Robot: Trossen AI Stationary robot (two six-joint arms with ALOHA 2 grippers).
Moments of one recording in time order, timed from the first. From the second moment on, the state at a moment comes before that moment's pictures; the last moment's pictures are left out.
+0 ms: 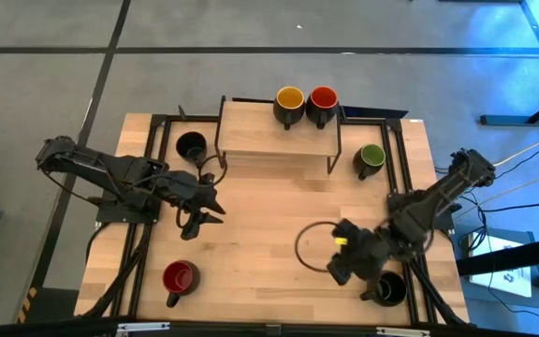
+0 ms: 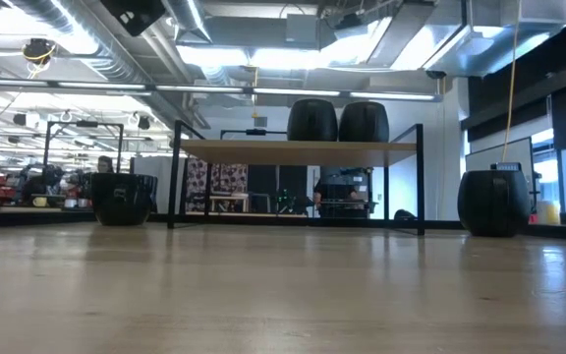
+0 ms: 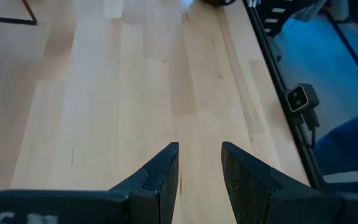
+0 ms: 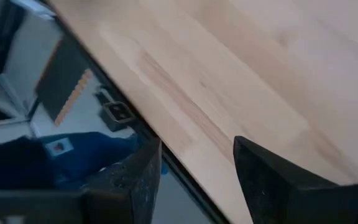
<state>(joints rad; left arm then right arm) -0.24 1.03 0.97 -0.61 0.01 -0.23 0.67 1.47 1.37 -0.92 0.15 1.50</state>
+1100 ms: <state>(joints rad) -0.24 1.03 0.97 -0.61 -0.08 -0.17 0.90 1.73 1.37 -1.21 -0.21 2.29</state>
